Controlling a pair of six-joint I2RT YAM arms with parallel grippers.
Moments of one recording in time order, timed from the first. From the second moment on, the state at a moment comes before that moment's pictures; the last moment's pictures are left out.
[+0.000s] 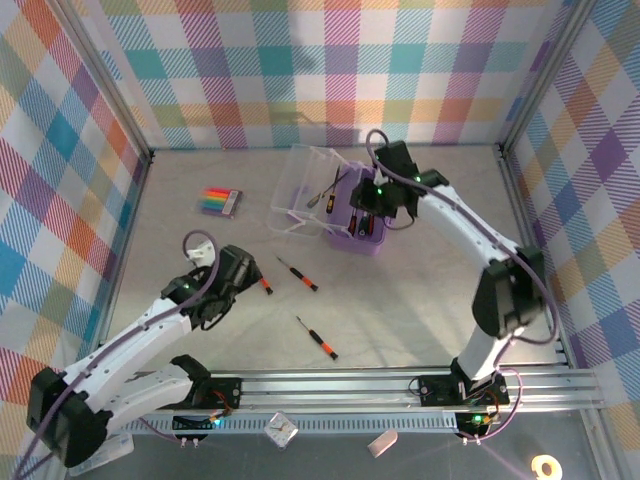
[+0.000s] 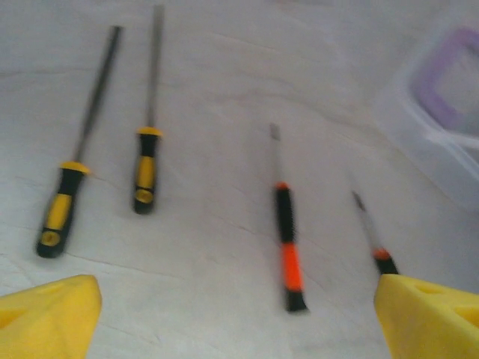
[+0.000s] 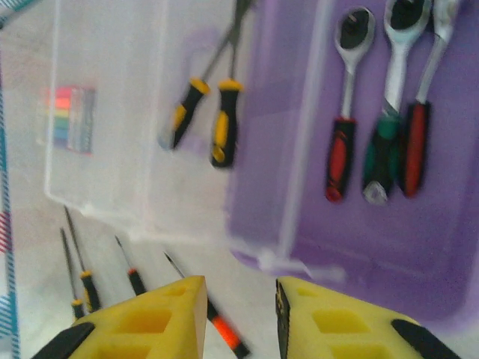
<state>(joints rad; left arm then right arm) -0.55 0.97 0.71 -0.75 -0.46 -1.04 0.47 1.65 1.45 -0.70 -0.20 0.66</state>
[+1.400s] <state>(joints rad) -0.12 1.65 0.91 -0.64 -0.16 -0.65 0.48 1.02 0.55 -0.21 0.00 0.60</state>
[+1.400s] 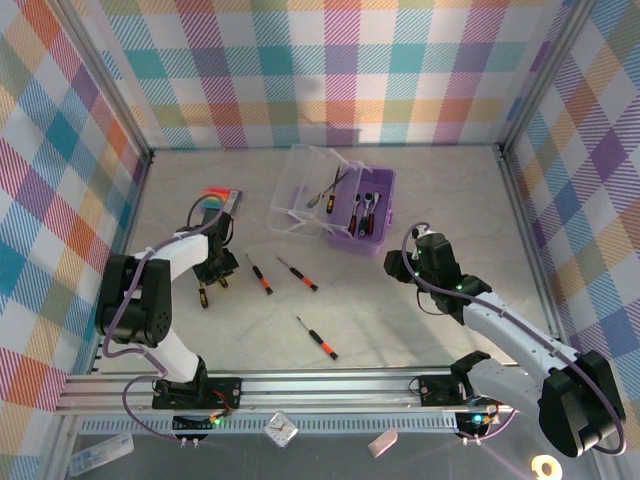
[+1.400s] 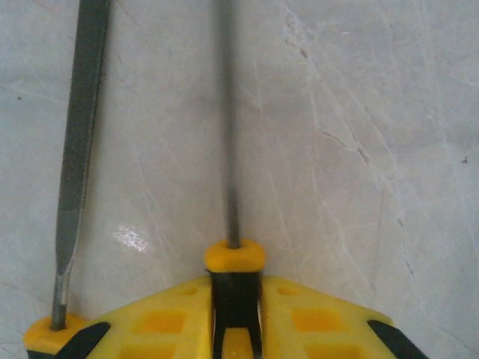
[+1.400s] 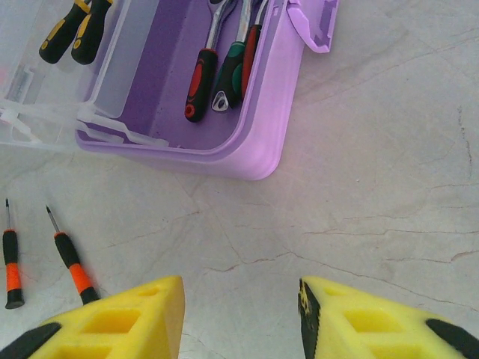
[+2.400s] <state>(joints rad) -0.67 1.79 1.74 -0.91 -0.35 -0.45 0.48 1.01 0.52 -0.21 0.13 0.64</state>
